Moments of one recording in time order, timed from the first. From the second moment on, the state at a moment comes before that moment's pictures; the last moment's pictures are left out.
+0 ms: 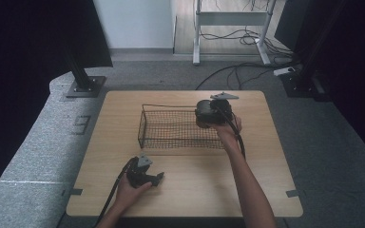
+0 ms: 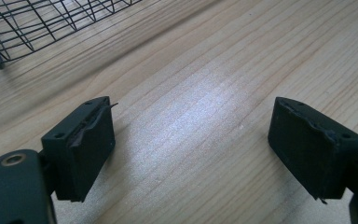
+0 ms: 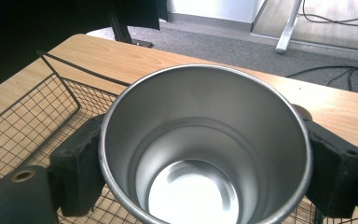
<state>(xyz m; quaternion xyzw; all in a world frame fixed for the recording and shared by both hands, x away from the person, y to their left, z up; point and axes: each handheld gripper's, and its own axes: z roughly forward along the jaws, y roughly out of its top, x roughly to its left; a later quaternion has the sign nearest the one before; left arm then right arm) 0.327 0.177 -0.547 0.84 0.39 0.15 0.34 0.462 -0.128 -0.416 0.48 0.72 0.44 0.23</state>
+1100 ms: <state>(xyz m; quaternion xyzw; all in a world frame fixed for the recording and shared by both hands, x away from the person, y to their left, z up) 0.327 0.177 -0.547 0.85 0.39 0.15 0.34 0.472 -0.119 -0.458 0.50 0.74 0.40 0.21</state>
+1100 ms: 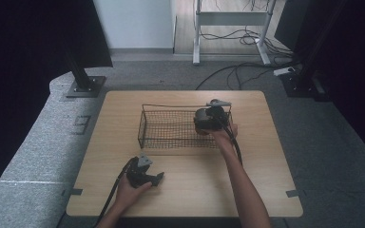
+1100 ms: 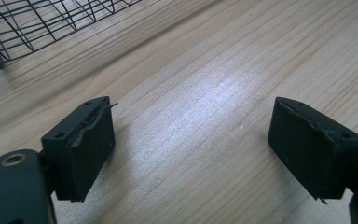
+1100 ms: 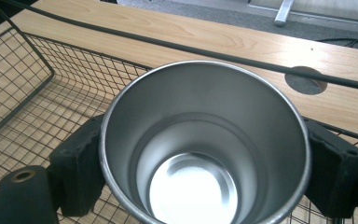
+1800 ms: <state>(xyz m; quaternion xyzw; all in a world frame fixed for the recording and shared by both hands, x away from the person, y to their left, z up) 0.327 0.177 -0.547 0.84 0.39 0.15 0.34 0.482 -0.122 -0.478 0.52 0.74 0.37 0.21</state>
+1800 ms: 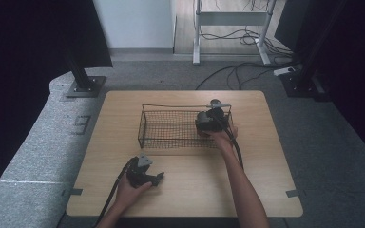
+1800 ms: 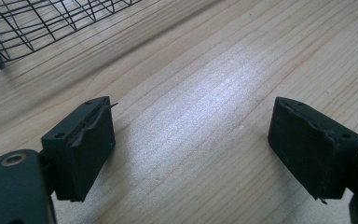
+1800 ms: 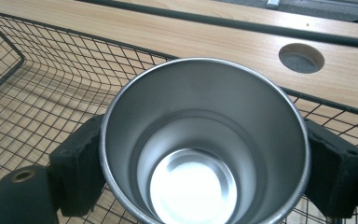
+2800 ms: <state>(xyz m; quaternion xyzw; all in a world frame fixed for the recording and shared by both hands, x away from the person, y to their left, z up) 0.327 0.177 -0.547 0.84 0.39 0.15 0.34 0.483 -0.112 -0.489 0.51 0.78 0.30 0.21</state>
